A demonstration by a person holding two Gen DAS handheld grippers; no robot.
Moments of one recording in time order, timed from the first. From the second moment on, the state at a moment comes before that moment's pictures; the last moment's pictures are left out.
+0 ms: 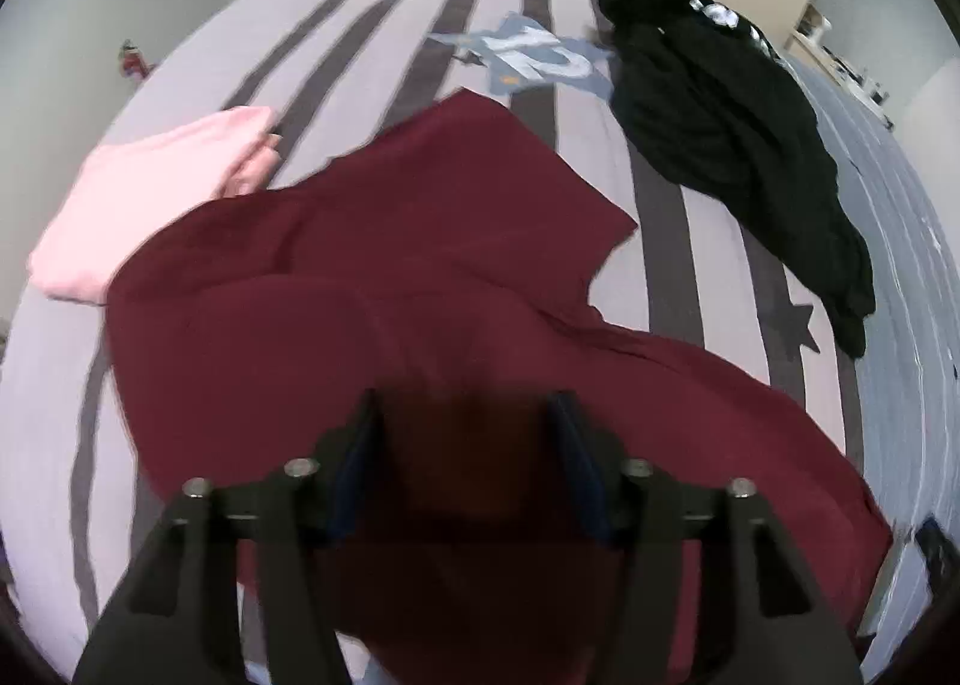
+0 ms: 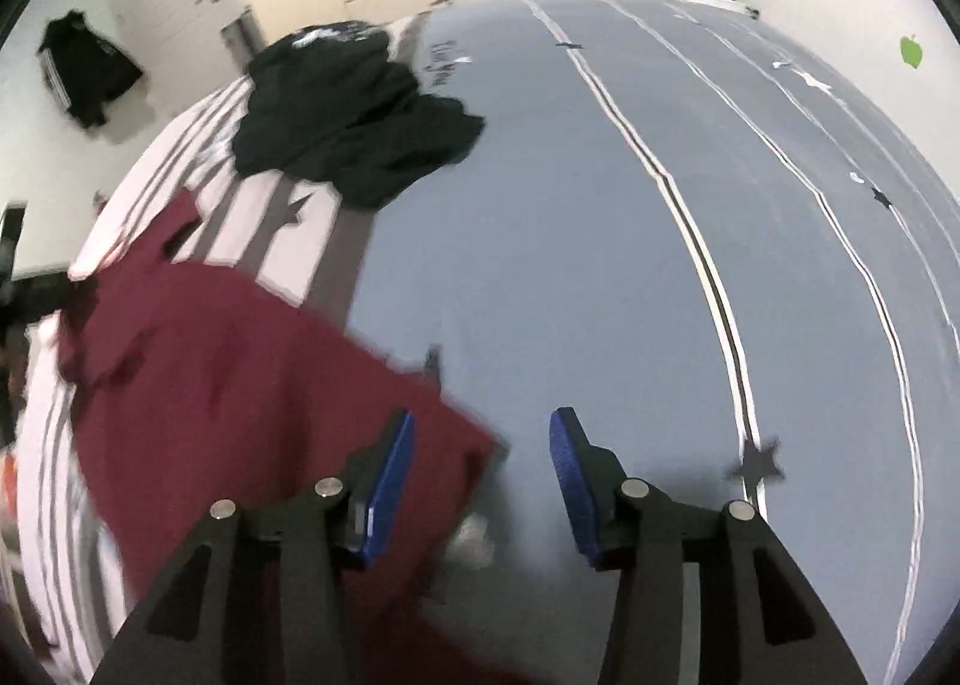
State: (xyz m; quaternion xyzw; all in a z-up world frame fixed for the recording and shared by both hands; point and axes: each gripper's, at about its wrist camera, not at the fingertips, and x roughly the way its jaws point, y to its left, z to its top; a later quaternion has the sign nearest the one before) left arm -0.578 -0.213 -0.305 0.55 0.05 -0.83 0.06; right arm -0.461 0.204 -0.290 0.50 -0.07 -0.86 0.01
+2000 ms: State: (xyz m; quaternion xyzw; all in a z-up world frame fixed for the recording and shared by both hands) left arm -0.141 -0.491 -0.232 0.46 0.19 -0.75 0.44; right arm -0.418 -0.272 -0.304 0.52 0.06 -0.70 0.49
